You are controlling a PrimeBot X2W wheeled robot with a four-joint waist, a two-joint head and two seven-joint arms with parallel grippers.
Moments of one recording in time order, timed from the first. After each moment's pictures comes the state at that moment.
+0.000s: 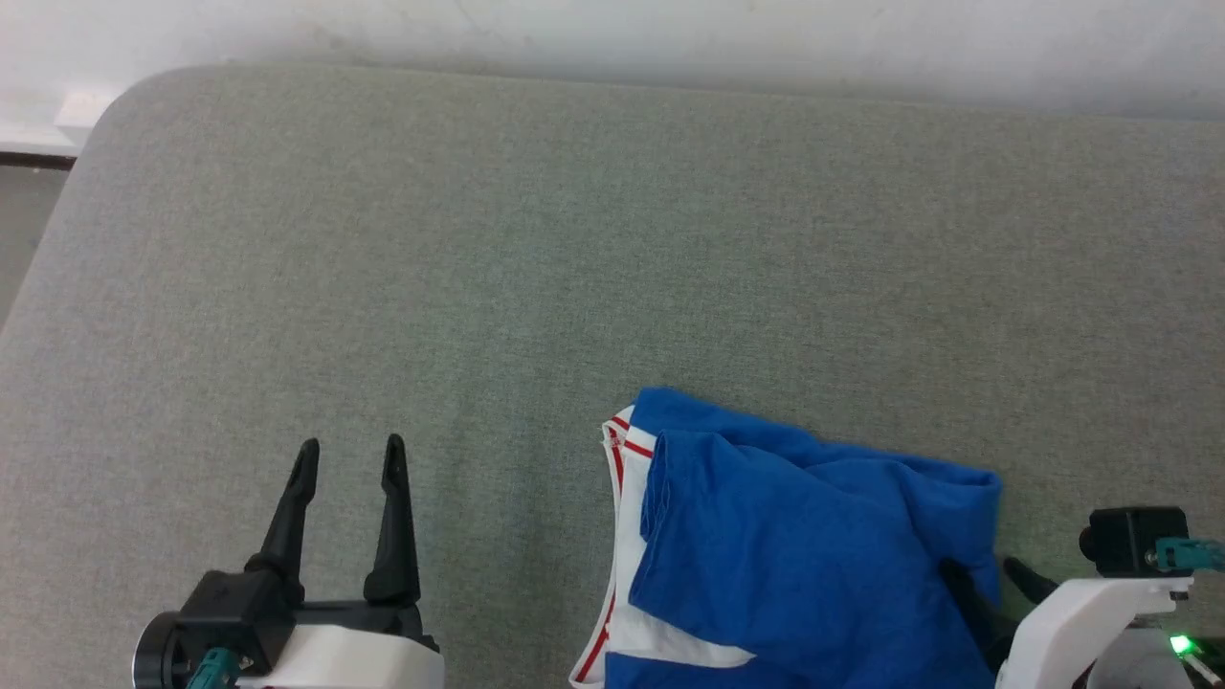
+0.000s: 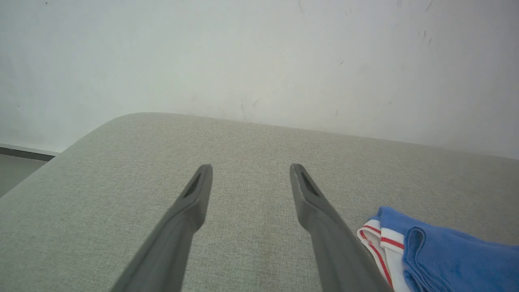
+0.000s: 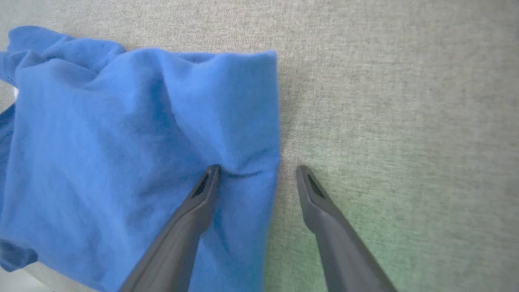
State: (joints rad) left arm 0.09 0.35 -0.32 -0.24 -0.41 0.34 -0.22; right arm 0.17 -0.05 -0.11 -0.21 0.31 0.13 0.63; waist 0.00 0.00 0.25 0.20
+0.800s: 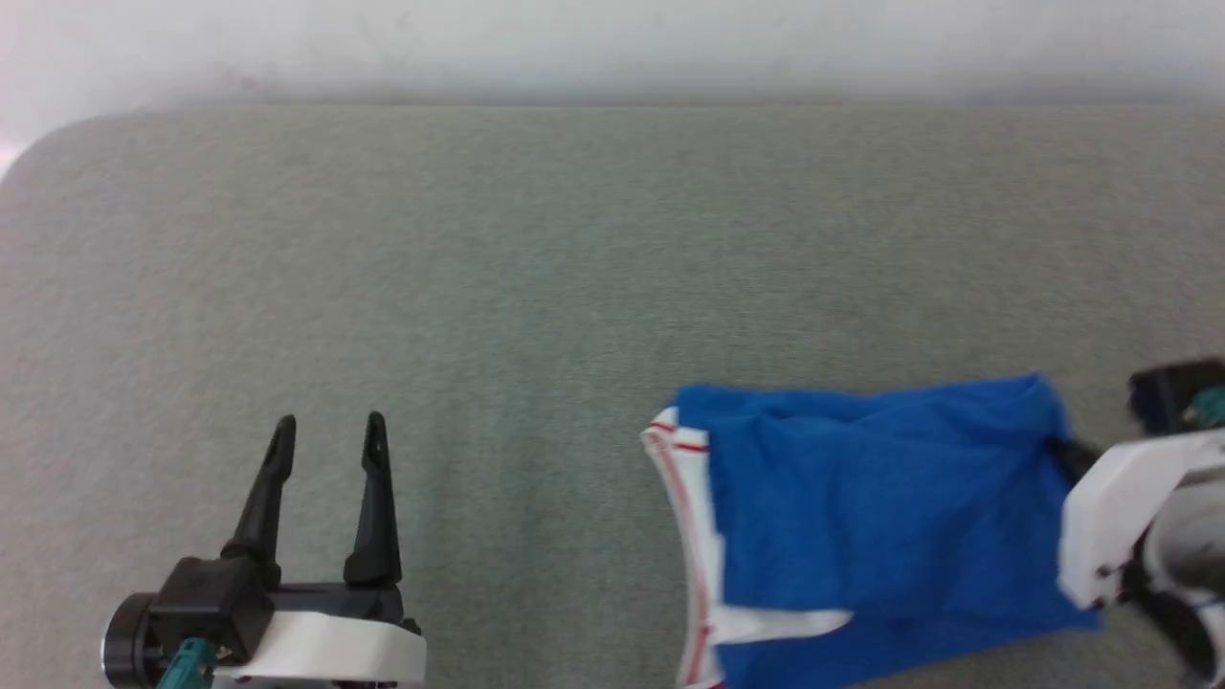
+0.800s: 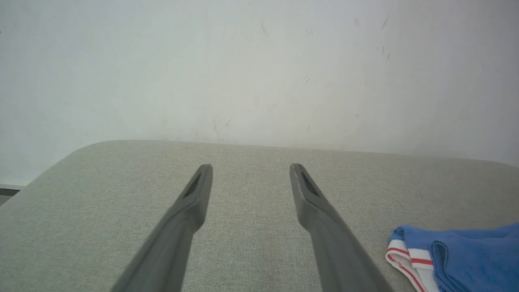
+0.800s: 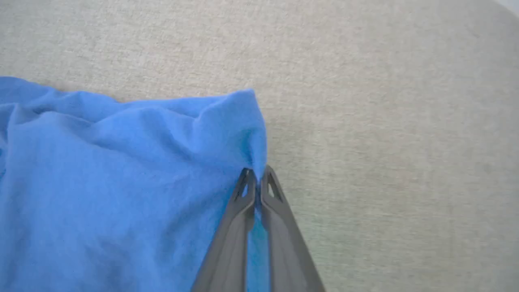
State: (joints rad) left arm 0.08 0.38 -0.31 -0.29 -0.39 0.36 -0.21; right arm -0.06 -0.18 -0.10 -0.14 0.22 0.13 0.72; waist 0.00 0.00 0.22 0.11
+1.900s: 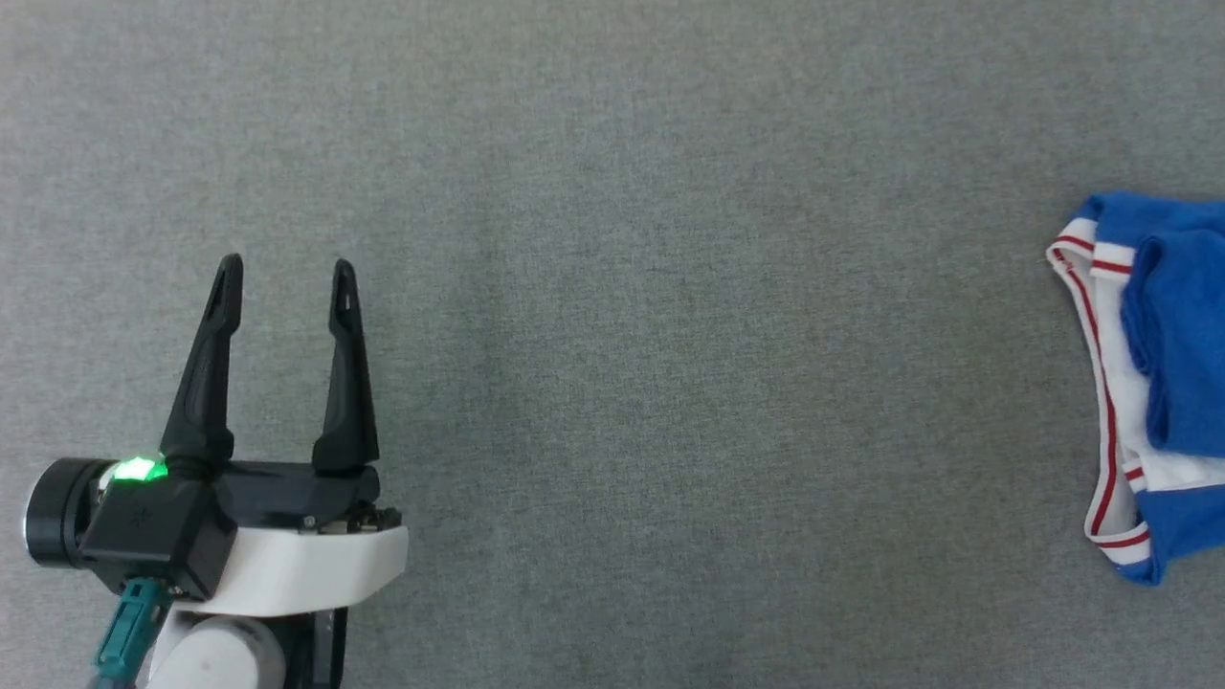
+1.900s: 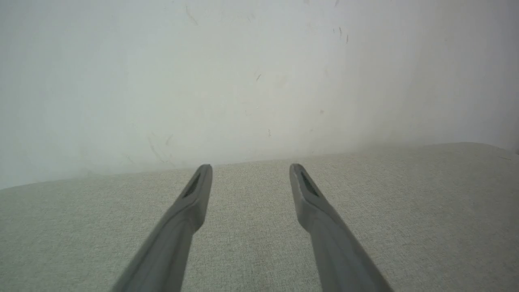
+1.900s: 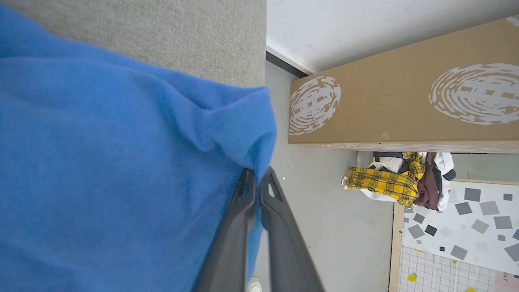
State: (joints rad) left arm -0.11 0.43 -0.30 -0.42 -0.29 0.37 -0.17; right arm -0.27 -0.76 -0.20 0.13 0.05 0.13 0.55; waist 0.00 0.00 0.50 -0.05
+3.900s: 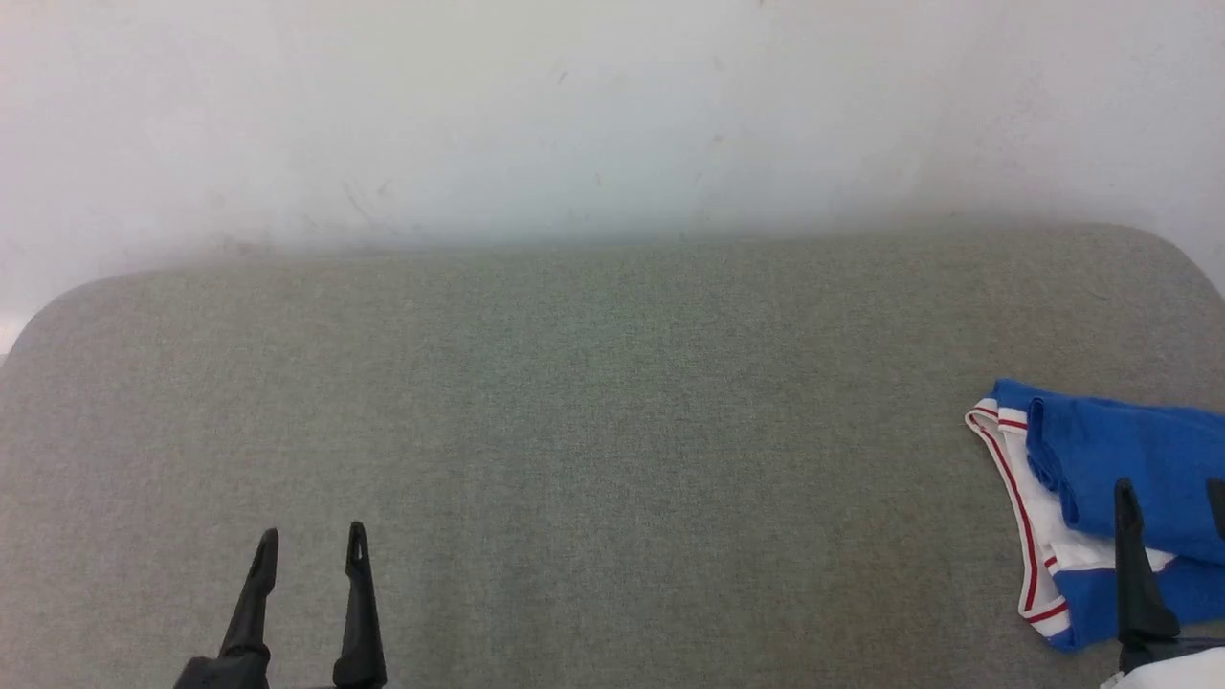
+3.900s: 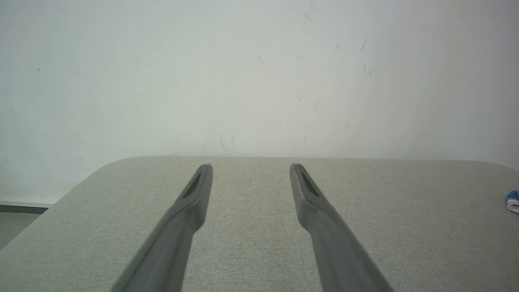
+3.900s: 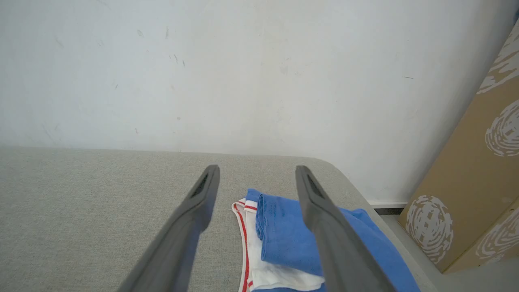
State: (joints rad) left arm 0.25 0.41 -0.32 -0.29 -0.37 0.44 -0.22; right arm 0.26 -0.05 -0.25 -0.28 0.03 0.13 -0.04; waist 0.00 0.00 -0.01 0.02
